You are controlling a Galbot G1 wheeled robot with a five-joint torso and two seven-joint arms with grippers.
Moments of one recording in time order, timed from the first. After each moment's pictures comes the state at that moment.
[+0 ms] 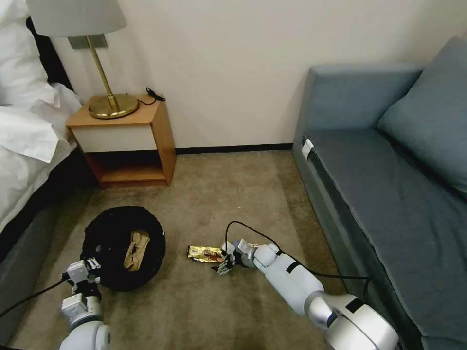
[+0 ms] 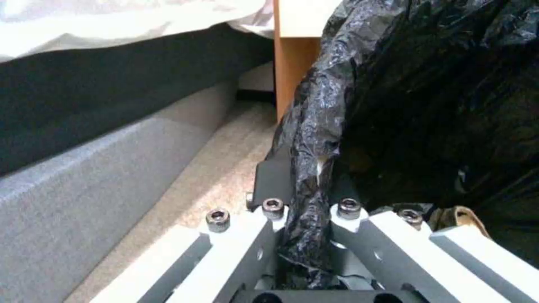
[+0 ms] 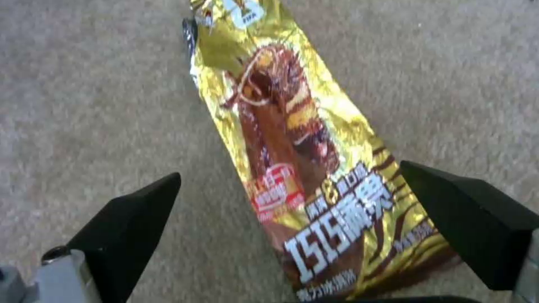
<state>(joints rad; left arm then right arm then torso) 1.47 -1.37 -0.82 -1.57 -0.27 -0.29 -0.19 -0.53 1.57 -0.17 0.46 -0.08 0.04 -0.57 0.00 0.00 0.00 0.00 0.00</state>
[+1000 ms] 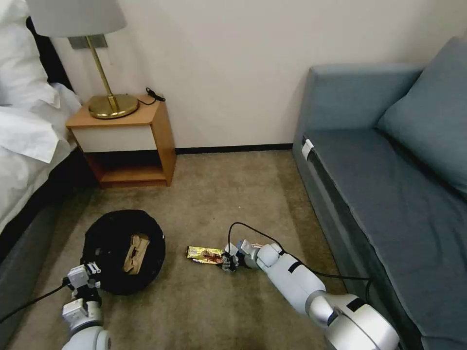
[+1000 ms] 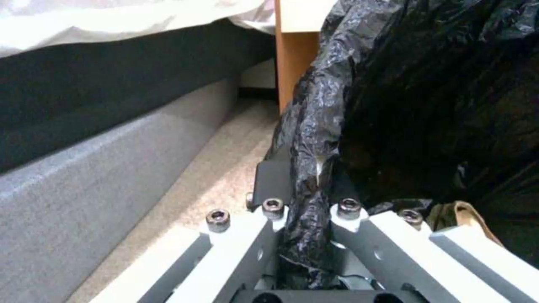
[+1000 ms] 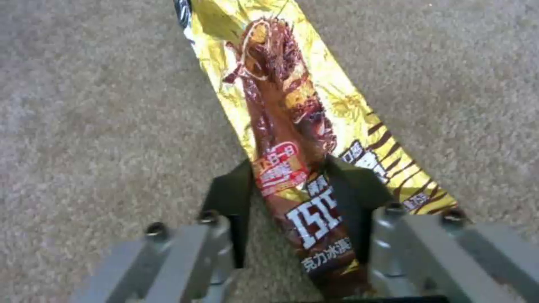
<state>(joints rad) 1.49 -1.38 -0.82 -1.55 -0.25 -0.32 -0.19 -0.54 1.57 -0.14 0.45 -0.12 0.05 -0.59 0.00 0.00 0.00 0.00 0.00</state>
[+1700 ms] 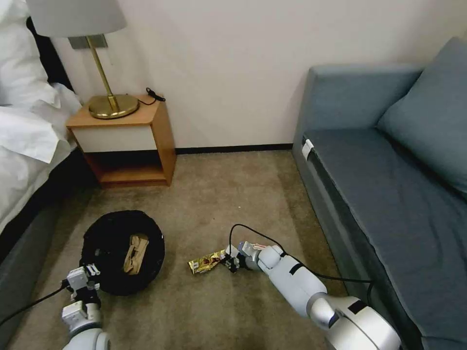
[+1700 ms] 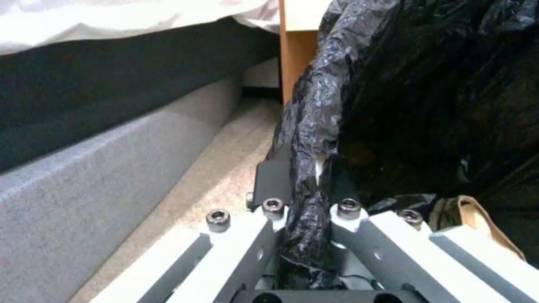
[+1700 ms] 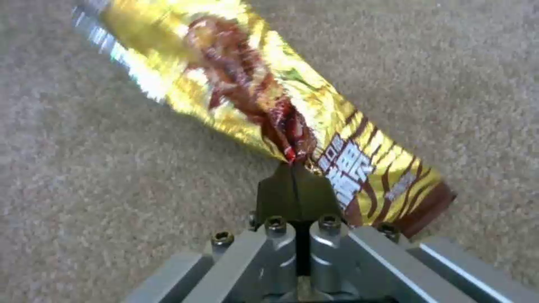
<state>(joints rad) 1.49 -1.38 -0.82 -1.54 -0.25 -0.33 -0.19 -0.56 1.56 -0.12 0.47 -0.12 0.08 -0.62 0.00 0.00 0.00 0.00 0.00</state>
